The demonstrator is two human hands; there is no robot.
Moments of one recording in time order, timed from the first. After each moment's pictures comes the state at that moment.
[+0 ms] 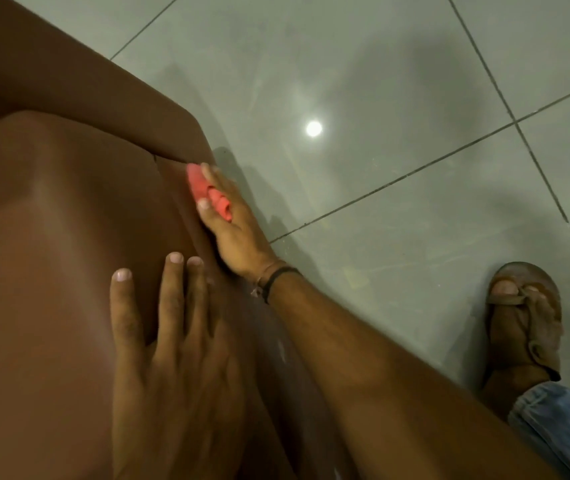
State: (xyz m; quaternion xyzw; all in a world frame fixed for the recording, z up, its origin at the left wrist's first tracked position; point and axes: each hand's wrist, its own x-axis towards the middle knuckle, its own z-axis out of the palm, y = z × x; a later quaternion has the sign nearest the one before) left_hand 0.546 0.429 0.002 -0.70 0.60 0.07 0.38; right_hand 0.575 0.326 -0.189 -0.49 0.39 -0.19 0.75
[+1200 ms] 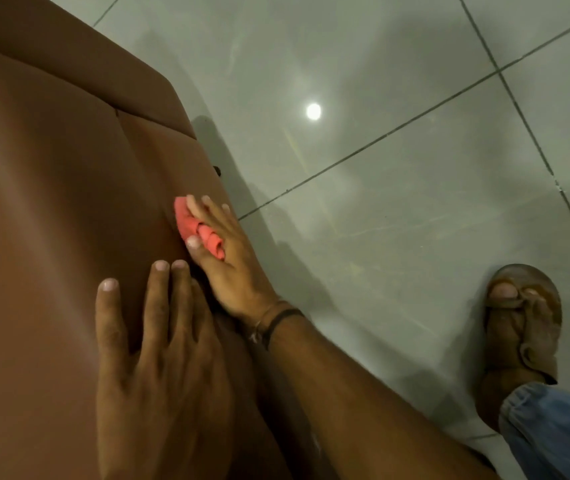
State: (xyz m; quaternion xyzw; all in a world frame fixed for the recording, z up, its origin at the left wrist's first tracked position) left_hand 0.501 0.483 -0.005 -0.70 0.58 0.04 0.41; right_hand 0.506 0.414 -0.175 -0.48 0.39 -0.18 0.76
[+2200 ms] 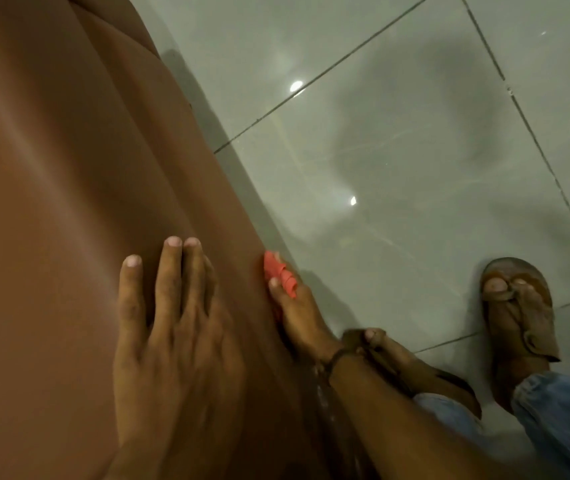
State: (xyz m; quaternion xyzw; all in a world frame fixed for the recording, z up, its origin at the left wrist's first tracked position) left_hand 0.419 0.582 0.017 -0.67 0.61 0.02 0.42; right_hand 0.341 0.589 -0.178 -0.29 0.49 -0.15 0.81
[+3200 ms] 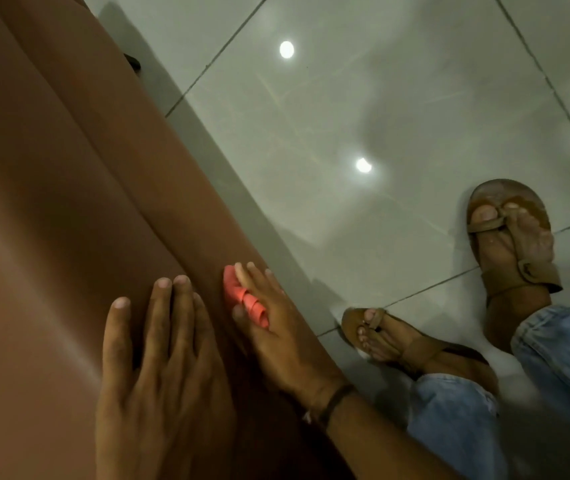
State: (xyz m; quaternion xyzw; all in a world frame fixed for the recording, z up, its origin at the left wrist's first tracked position) left_hand 0.344 0.669 0.002 -0.62 0.64 0.02 0.44; right_hand 0.270 0.687 -0.164 -0.42 0.46 -0.10 0.78
